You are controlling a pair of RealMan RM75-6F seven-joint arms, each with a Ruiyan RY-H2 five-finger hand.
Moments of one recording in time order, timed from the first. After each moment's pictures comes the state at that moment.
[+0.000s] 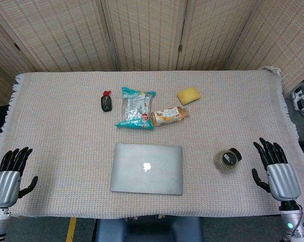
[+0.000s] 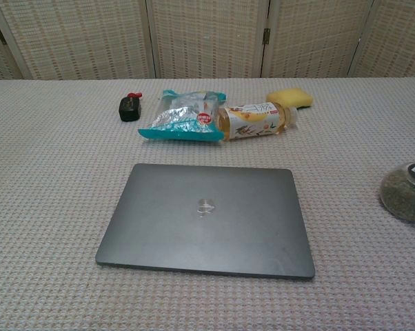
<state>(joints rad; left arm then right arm) -0.10 -1.20 -0.04 -1.59 1.53 1.55 0.09 0.09 -1.15 0.04 -1.68 -1.56 1.52 -0.06</state>
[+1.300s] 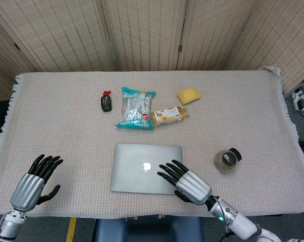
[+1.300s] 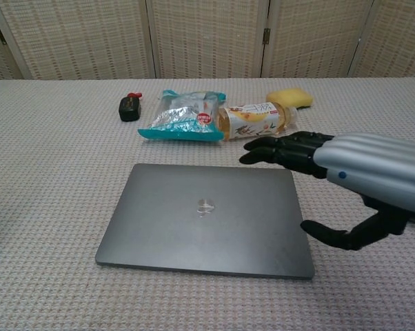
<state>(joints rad) -0.17 -1.23 0.05 -1.51 1.77 1.51 -0.04 0.46 -1.37 0.02 -1.81 -1.74 0.97 -0.28</state>
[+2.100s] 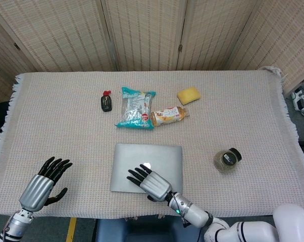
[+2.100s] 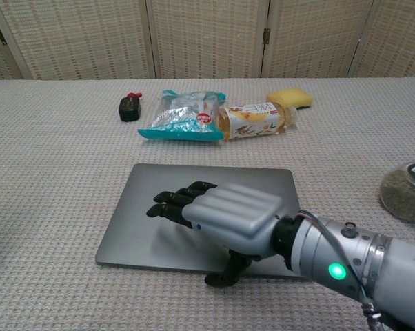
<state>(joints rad) -0.20 -1.25 0.08 -1.49 1.78 1.48 -0.04 0.66 -1.78 0.11 -1.58 -1.38 0.78 -0.60</state>
